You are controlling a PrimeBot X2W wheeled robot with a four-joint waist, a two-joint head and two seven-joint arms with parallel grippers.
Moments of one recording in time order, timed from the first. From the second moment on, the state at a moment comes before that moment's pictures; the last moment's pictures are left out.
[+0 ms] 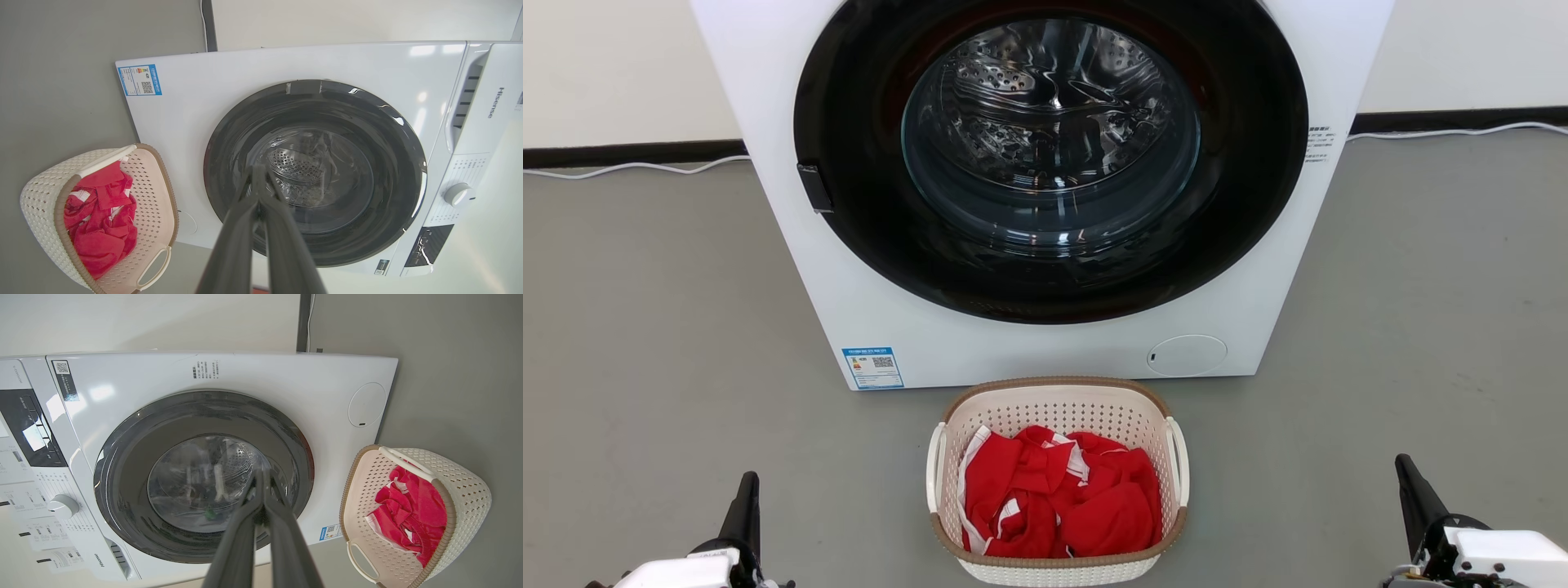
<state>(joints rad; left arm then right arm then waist) -0.06 0.03 0.08 0.27 -1.60 -0.12 0.11 -0.06 -0.03 -0.13 0.27 1.60 0.13 0.11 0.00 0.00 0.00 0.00</state>
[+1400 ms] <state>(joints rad) -0.06 0.03 0.08 0.27 -1.60 -0.12 0.11 -0.06 -0.03 -0.13 0.27 1.60 0.13 0.11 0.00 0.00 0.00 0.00</state>
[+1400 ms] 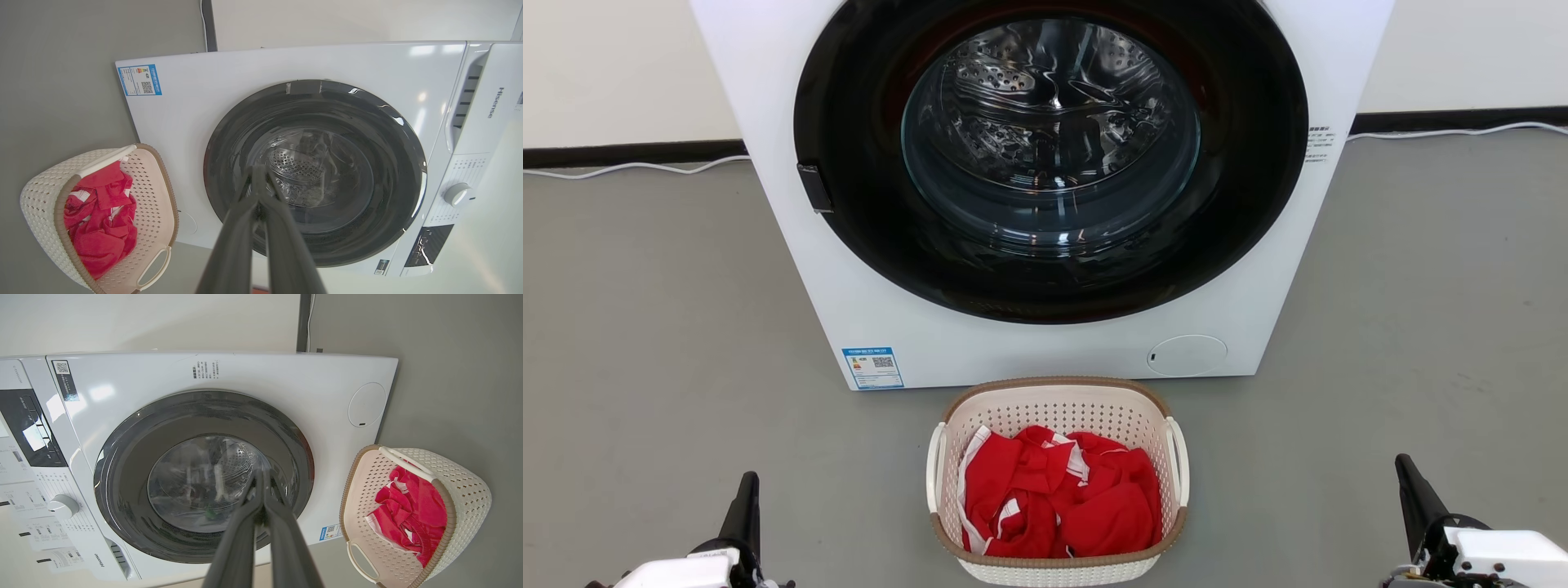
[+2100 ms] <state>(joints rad) -0.06 0.03 0.08 0.27 -1.60 -0.12 0.11 -0.06 -0.03 -0.13 0.27 1.60 0.13 0.11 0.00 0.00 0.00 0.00</state>
